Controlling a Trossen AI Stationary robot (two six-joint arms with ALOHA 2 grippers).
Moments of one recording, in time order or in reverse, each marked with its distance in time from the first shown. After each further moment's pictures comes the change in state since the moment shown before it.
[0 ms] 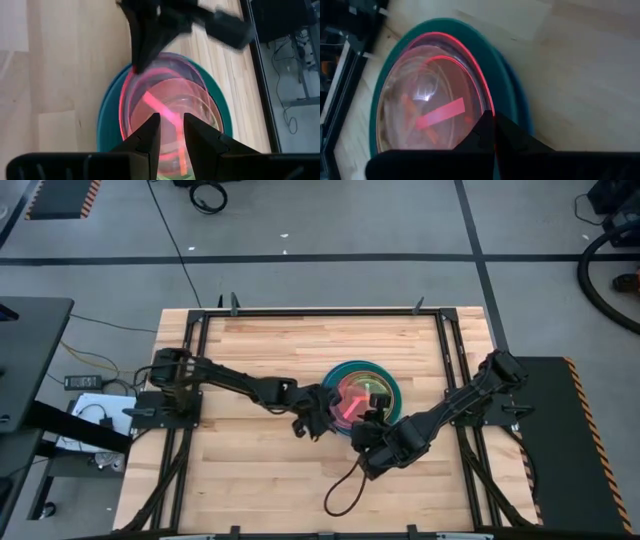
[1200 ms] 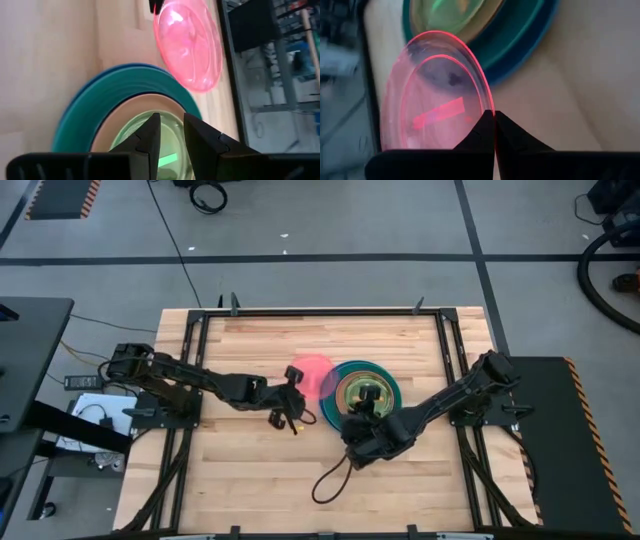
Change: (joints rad) left arm -0.034 -0.310 -0.232 -0.191 -0.404 -0.427; right arm -0.078 0.050 0.000 0.071 0.107 -0.147
